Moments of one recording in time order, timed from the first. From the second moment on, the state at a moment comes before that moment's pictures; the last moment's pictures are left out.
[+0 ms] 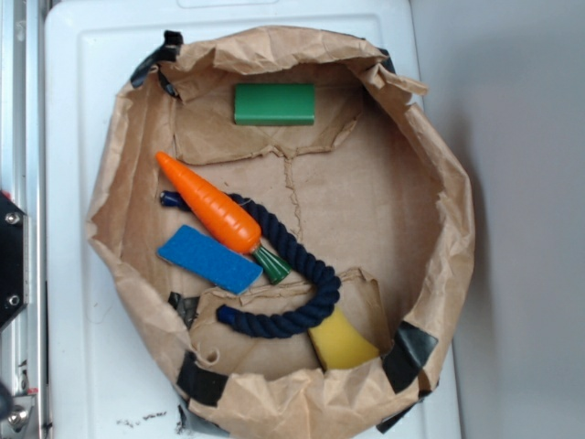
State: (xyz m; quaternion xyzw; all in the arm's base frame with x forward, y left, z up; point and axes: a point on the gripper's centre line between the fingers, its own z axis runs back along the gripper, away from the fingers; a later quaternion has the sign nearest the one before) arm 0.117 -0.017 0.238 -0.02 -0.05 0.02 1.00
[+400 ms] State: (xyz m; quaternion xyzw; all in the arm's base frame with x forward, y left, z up) arm 0.117 -0.018 0.235 -0.02 -0.04 0.02 1.00
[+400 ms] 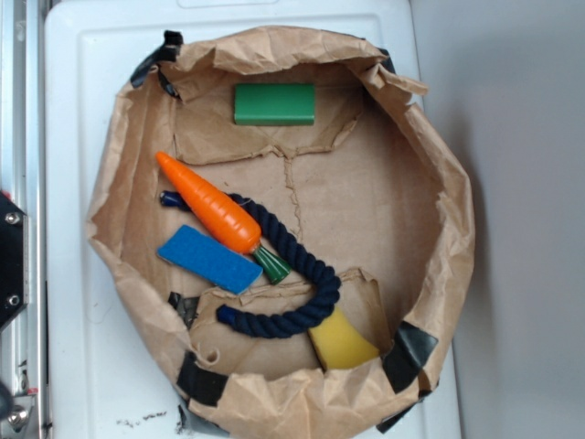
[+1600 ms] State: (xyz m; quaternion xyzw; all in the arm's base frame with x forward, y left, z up) arm 0.239 -0.035 0.192 -0.04 -0.04 0.04 1.00
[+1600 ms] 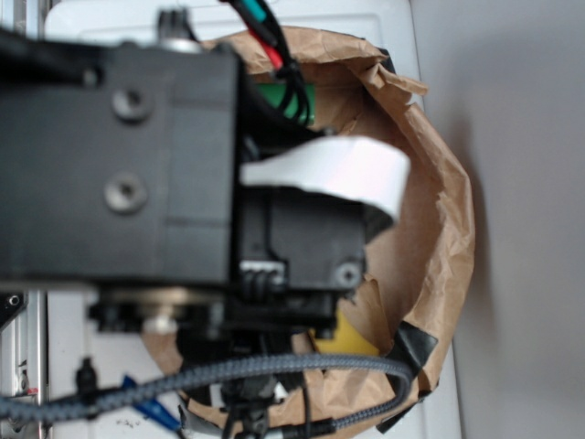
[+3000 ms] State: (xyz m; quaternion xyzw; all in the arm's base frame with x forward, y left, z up) arm 0.250 -0.003 0.099 0.03 -0.09 0.05 0.99
